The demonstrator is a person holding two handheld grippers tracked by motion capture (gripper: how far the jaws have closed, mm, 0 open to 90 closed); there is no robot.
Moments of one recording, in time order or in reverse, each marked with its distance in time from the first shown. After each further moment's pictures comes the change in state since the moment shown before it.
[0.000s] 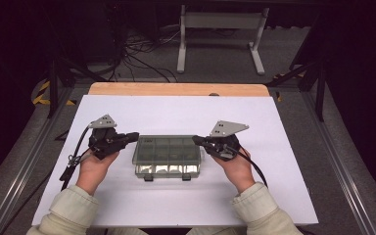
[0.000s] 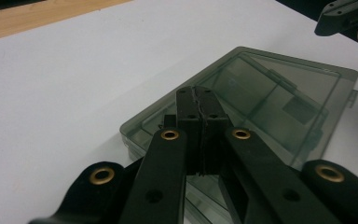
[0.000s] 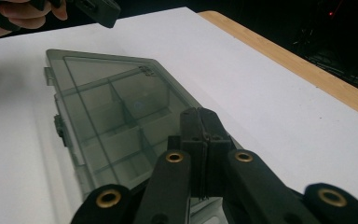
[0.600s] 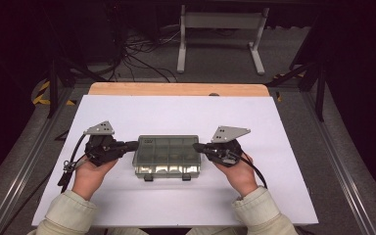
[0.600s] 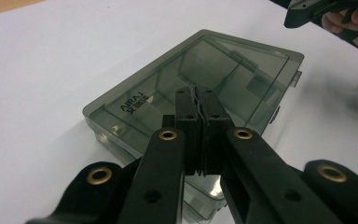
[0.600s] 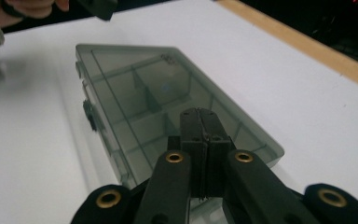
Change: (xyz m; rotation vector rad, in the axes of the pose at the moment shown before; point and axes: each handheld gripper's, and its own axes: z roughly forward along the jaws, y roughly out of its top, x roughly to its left) left arm -0.011 -0.003 -0.010 0.074 -0.100 0.019; right arm 0.010 -0.003 -0.009 0.048 0.057 0.012
